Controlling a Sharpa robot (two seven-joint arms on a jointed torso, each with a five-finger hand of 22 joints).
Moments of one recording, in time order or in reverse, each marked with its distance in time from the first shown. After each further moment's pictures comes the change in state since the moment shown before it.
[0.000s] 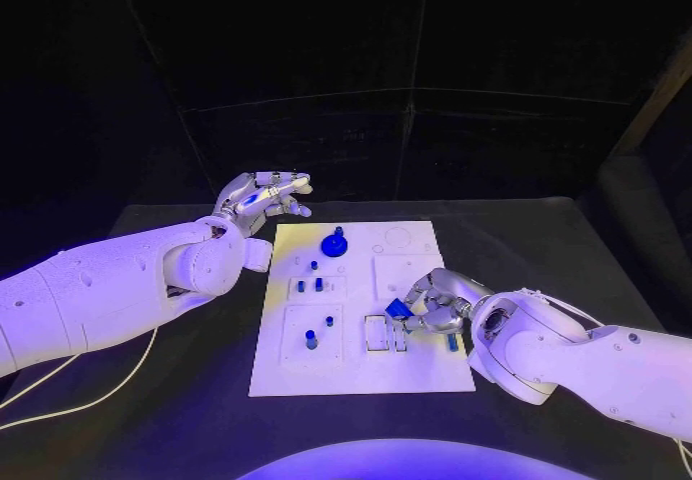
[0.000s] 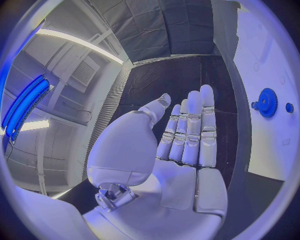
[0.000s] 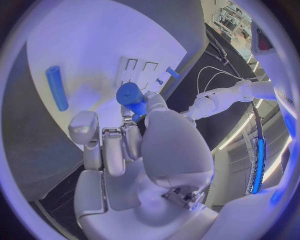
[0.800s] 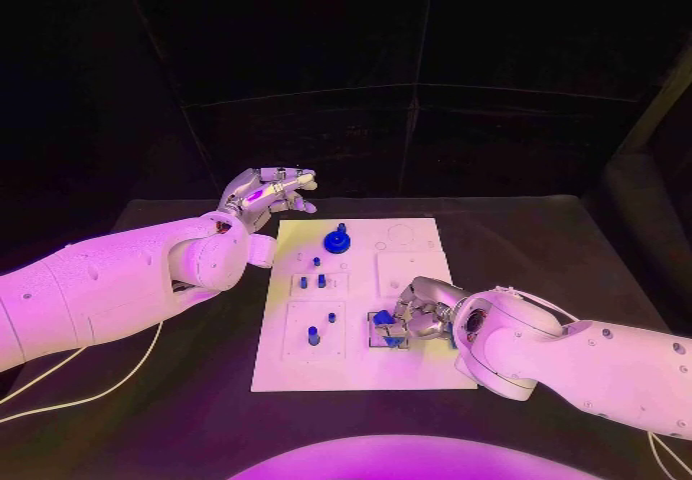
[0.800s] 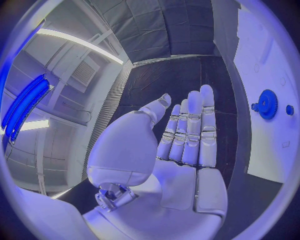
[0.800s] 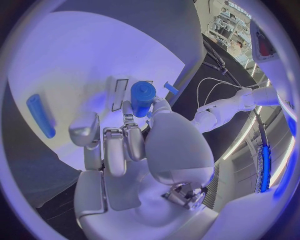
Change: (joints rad) left arm 0.000 0.004 0.000 0.000 0.000 0.000 0.000; left_hand 0.004 0.004 0.000 0.000 0.000 0.000 0.000 0.000 0.000 0.000 0.000 0.000 0.000 -0.004 -0.004 0.000 -0.001 0.000 0.000 0.000 0.000 -0.001; right arm 0.000 0.085 0.000 -0.034 -0.012 0.128 -0.078; right_hand -0.099 0.017 -0.058 0.062 -0.072 0.053 -0.005 0.064 0.001 0.019 -0.034 -0.004 0.000 0.003 -0.029 0.004 0.001 0.000 0.012 -0.020 0.000 0.011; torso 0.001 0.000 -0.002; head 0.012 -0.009
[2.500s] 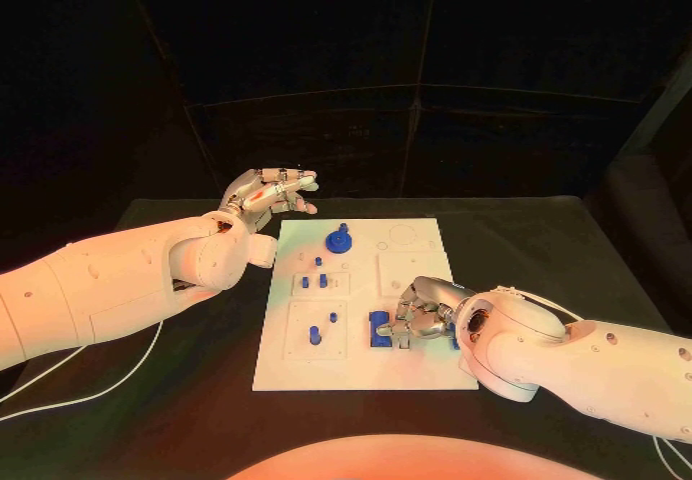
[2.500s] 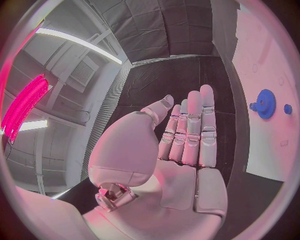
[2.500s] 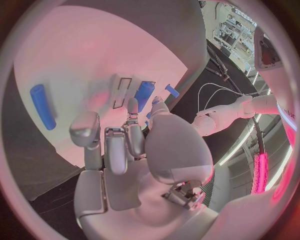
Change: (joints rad) left arm 0.000 -0.006 0.000 0.004 0.000 0.000 -0.017; left_hand 0.018 0.018 0.018 -0.018 0.000 -0.007 0.000 0.008 0.000 -0.007 0.000 0.008 -0.001 0.000 0.000 0.004 -0.009 0.000 0.000 0.000 0.000 0.000; right arm 0.000 -0.004 0.000 0.004 -0.065 0.016 -0.007; right_hand -0.056 -0.012 -0.032 -0.037 -0.323 0.022 -0.070 0.089 0.112 -0.013 -0.001 -0.033 0.000 -0.005 -0.005 -0.004 0.000 0.000 0.000 -0.007 0.000 0.015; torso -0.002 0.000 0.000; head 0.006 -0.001
